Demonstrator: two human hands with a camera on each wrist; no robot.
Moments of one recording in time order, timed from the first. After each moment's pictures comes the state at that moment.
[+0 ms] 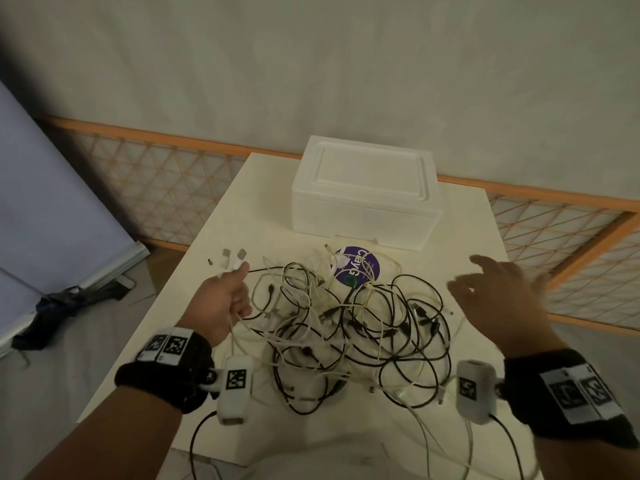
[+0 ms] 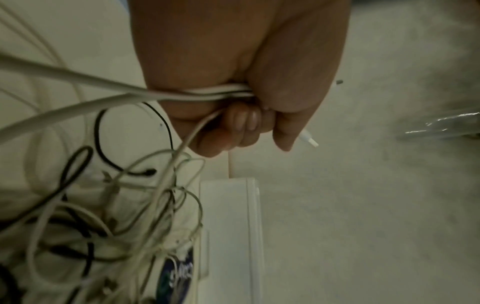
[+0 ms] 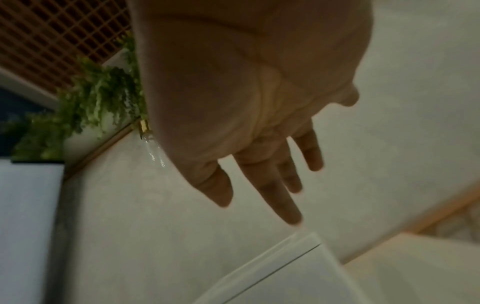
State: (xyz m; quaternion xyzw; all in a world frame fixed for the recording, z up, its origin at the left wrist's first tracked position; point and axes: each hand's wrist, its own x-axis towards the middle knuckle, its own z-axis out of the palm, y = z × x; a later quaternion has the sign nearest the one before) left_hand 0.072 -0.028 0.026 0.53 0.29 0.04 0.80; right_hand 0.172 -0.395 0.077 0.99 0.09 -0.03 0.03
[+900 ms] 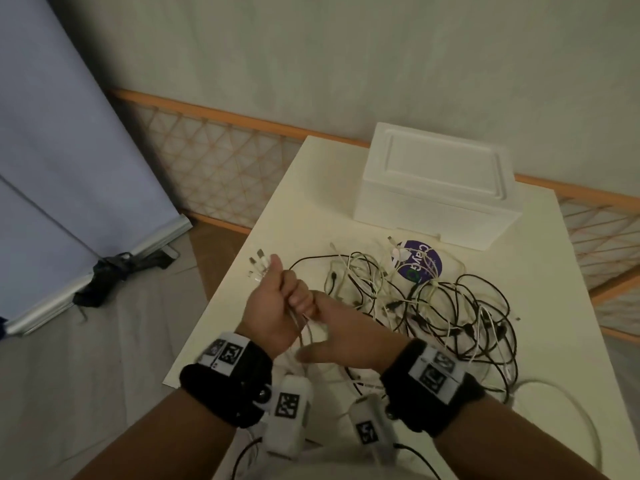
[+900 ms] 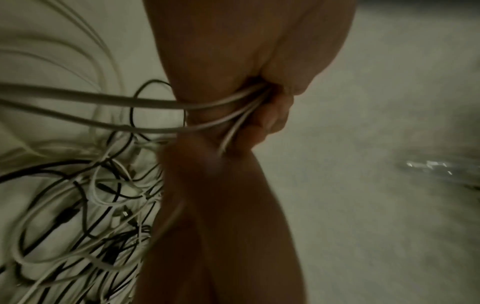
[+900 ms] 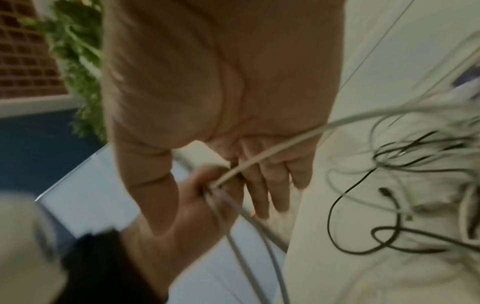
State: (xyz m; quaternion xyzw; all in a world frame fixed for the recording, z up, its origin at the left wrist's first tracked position) left_hand 0.025 -0.001 0.040 0.30 0.24 0.05 0.92; right_hand 0.072 -0.138 0.051 0.80 0.38 -0.34 -0.32
